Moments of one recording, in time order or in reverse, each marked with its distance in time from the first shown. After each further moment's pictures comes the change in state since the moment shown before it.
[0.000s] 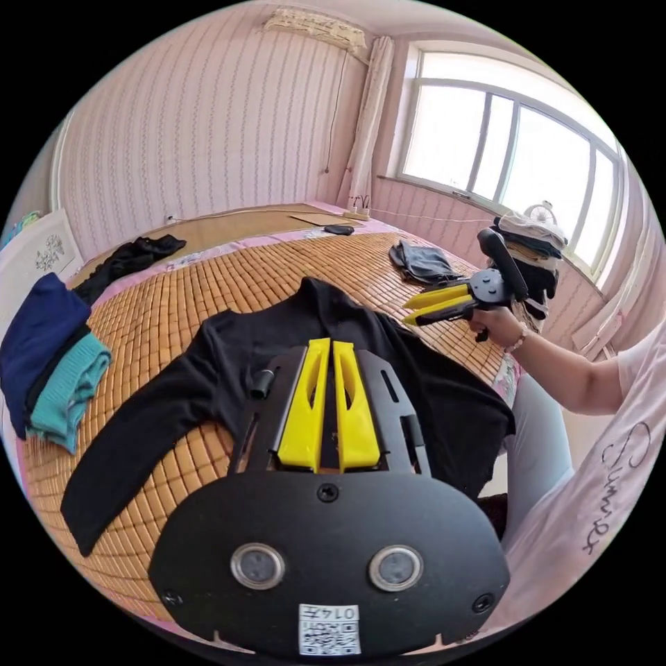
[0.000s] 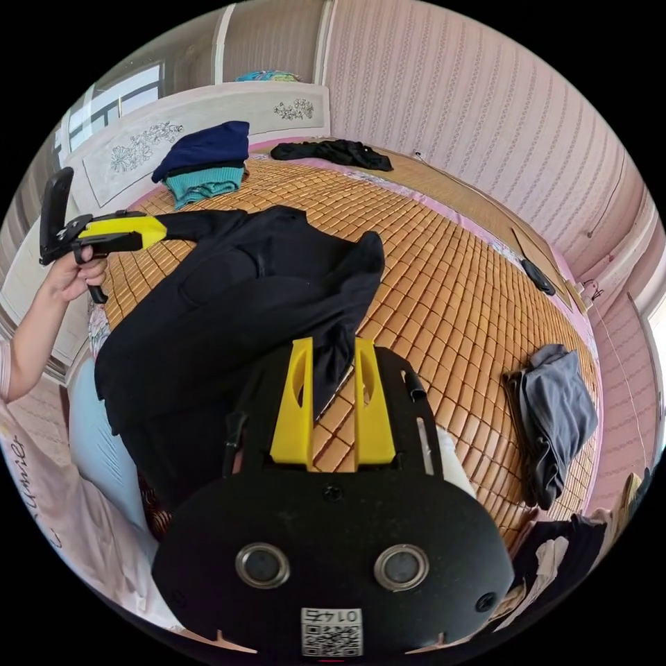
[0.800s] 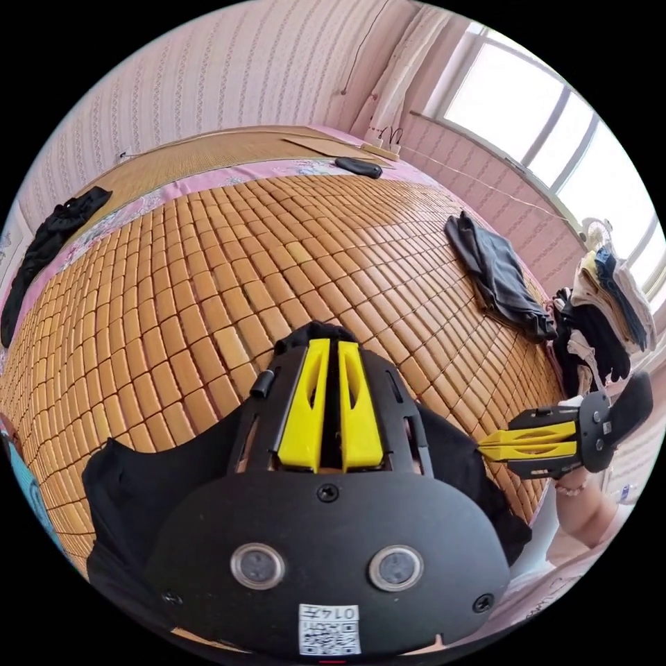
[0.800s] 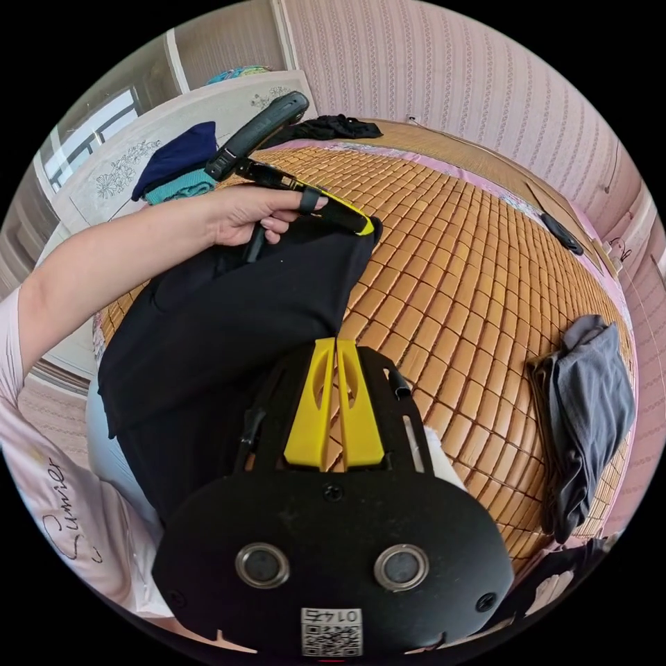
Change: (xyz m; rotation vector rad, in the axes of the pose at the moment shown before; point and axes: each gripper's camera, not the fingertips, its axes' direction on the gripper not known) left arm -0.032 -0.149 0.243 -0.293 0.082 -0.146; right arm 0.087 0.013 0.059 -0.077 -0.124 0.088
